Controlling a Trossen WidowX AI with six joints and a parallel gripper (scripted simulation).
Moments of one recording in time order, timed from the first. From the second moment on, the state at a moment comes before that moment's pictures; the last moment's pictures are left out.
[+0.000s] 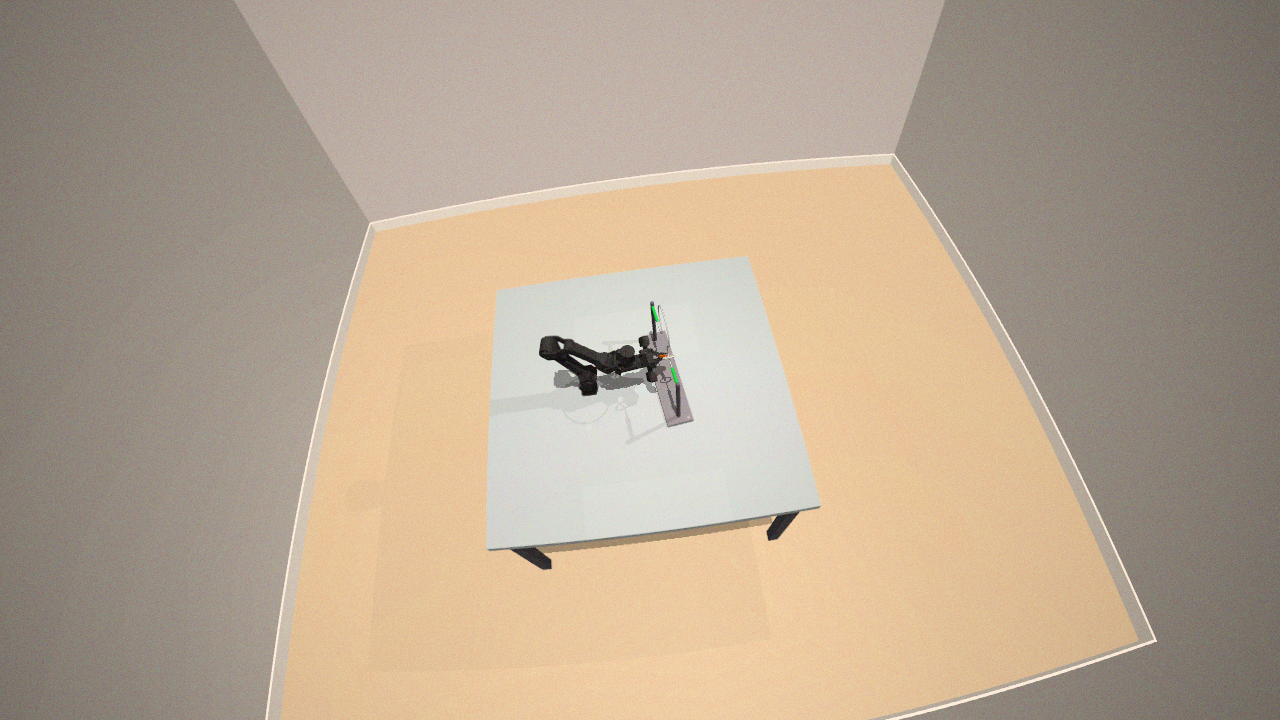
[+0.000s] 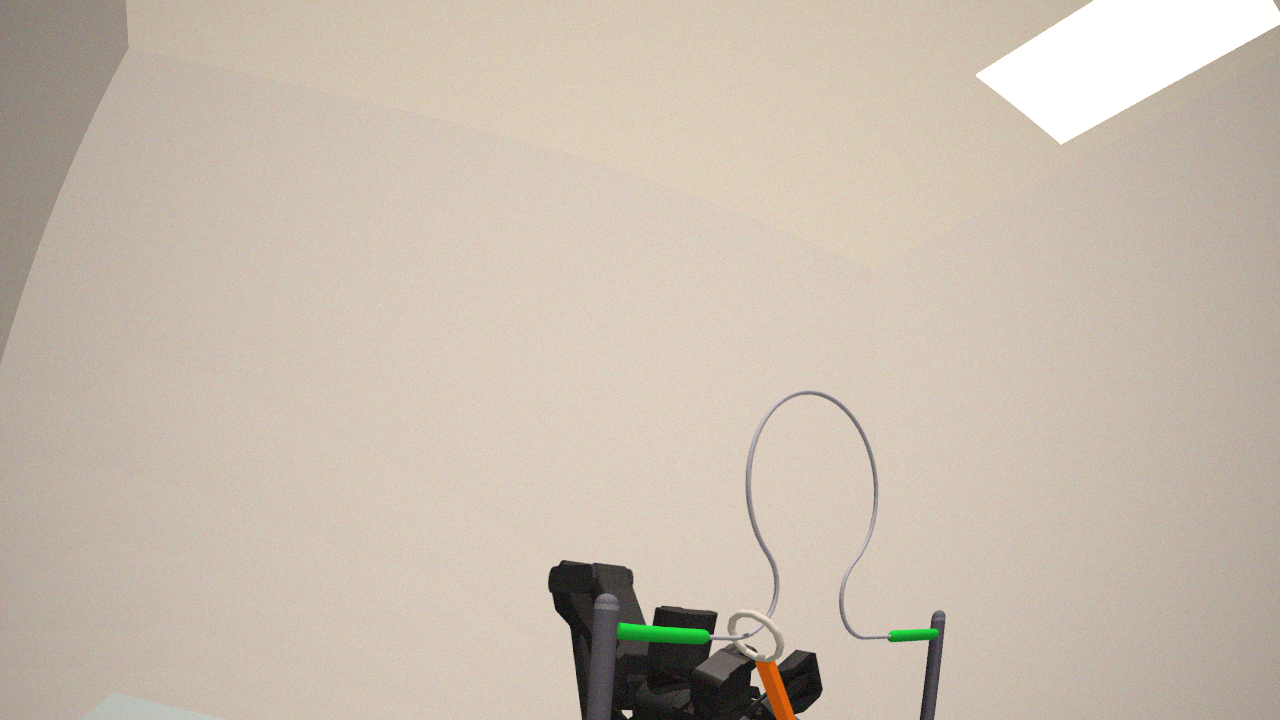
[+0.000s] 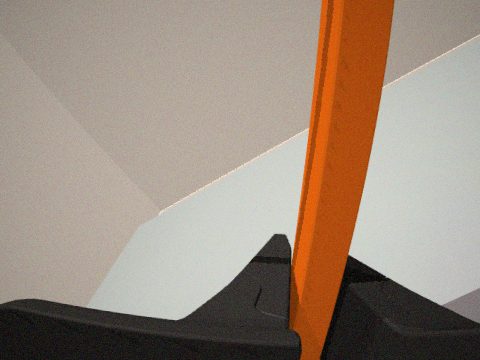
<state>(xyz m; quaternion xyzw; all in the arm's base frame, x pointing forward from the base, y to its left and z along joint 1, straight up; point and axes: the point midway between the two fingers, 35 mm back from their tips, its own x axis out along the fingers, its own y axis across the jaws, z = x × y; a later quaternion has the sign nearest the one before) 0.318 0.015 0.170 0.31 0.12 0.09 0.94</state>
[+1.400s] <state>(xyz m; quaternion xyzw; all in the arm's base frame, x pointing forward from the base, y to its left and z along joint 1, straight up) 0.267 0.049 0.251 0.53 0.28 0.20 0.77</state>
